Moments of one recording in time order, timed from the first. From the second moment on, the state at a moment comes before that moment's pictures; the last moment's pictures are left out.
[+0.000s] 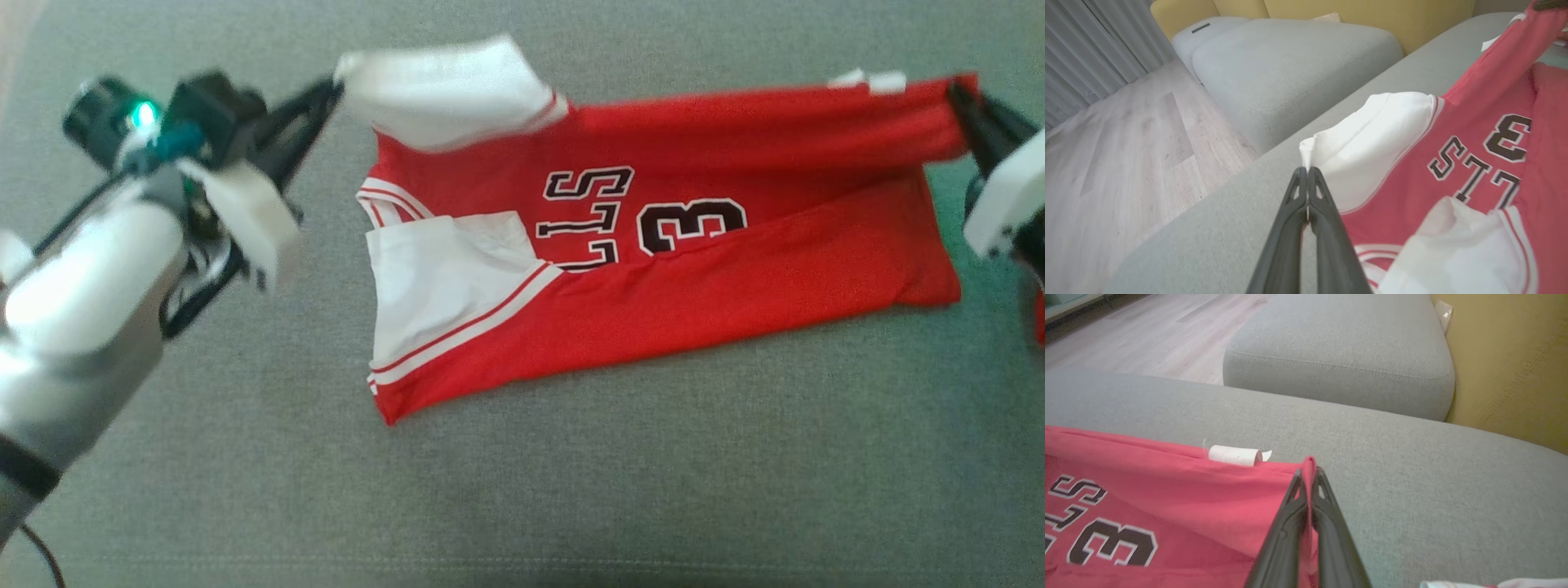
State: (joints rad) left arm -1.04 0.54 -1.17 0.56 -0.68 -0.07 -0.25; right arm -0.87 -0.65 0.76 0.74 0.84 0.13 0.03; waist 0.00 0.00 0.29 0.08
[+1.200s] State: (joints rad) left arm -0.80 0.82 -1.32 0.03 -0.99 -0.12 0.16; right arm -0.79 -0.92 1.16 0.54 1.13 0.13 0.24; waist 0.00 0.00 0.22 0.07
